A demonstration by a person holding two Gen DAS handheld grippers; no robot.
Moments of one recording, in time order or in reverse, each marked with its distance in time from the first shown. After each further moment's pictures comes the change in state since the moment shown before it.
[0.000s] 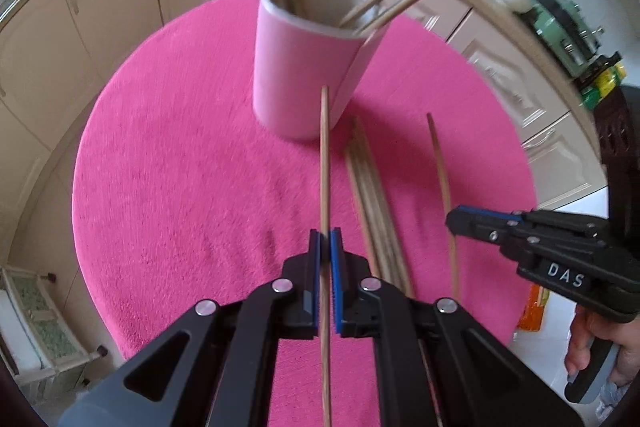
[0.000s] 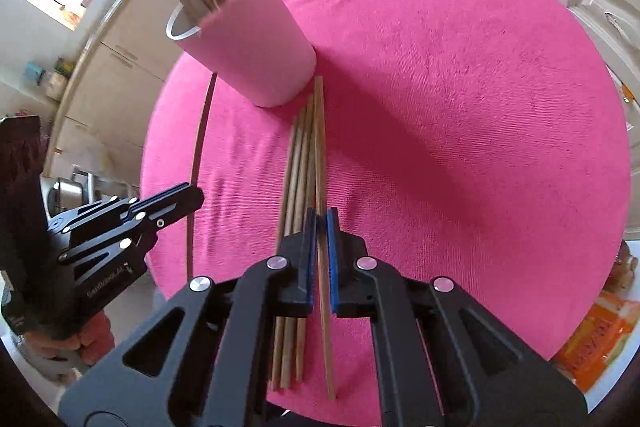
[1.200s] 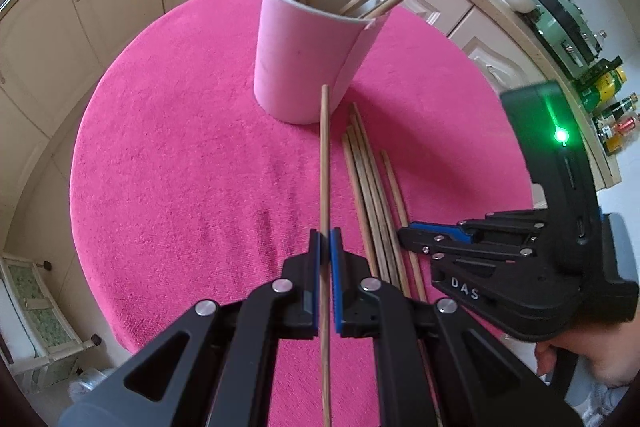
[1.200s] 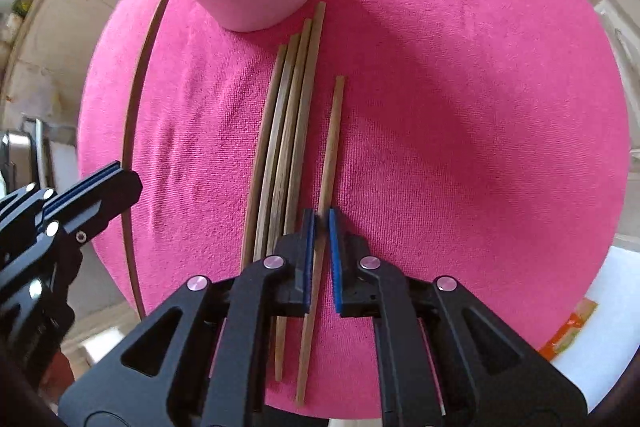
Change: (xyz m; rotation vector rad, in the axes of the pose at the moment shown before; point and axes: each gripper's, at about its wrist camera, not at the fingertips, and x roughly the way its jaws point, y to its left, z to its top) left arm 0.001 -0.001 -0.010 -0.020 0.038 -0.008; right arm 0.058 0.025 0.004 -0.050 0.219 -0.182
